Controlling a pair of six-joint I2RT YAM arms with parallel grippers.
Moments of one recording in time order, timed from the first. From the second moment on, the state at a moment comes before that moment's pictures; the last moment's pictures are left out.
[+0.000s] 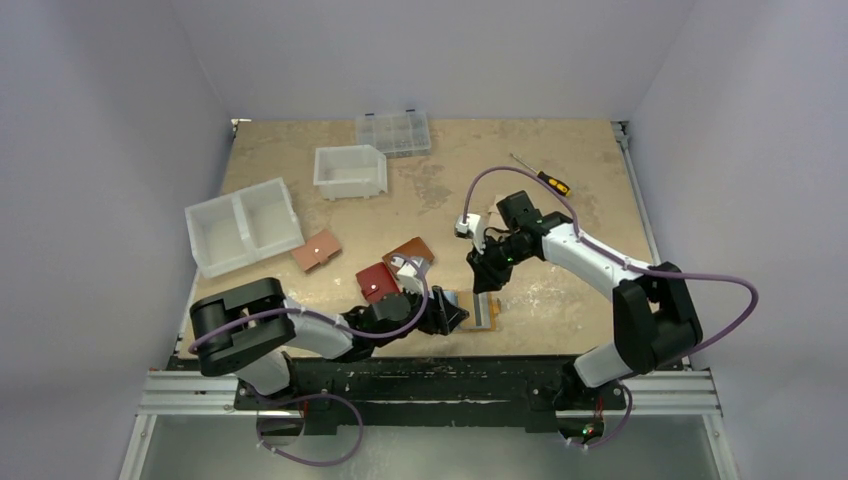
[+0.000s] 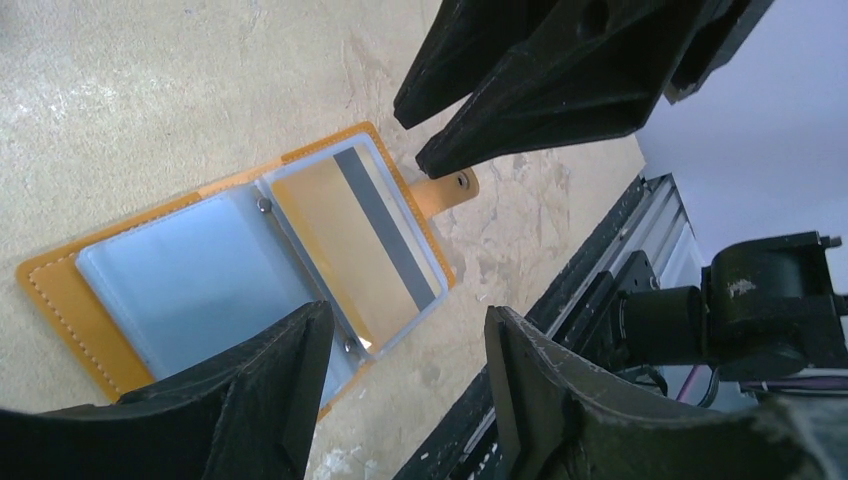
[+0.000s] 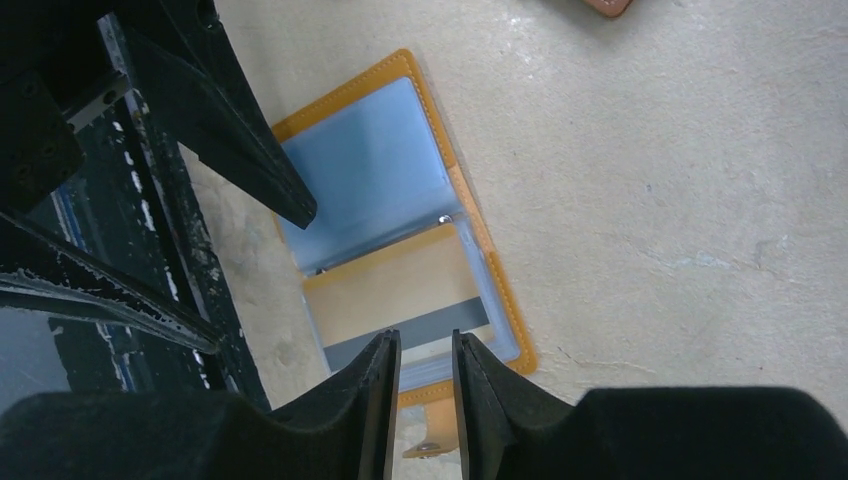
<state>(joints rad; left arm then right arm) -1.16 1.54 0.37 0.87 -0.21 -0.84 0.44 1.49 0.95 -0.67 -0.64 -0.56</state>
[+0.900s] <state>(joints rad) -1.10 1.73 0.43 0.93 -0.16 -0.92 0.44 1.64 0.98 -0.66 -0.59 -0.51</state>
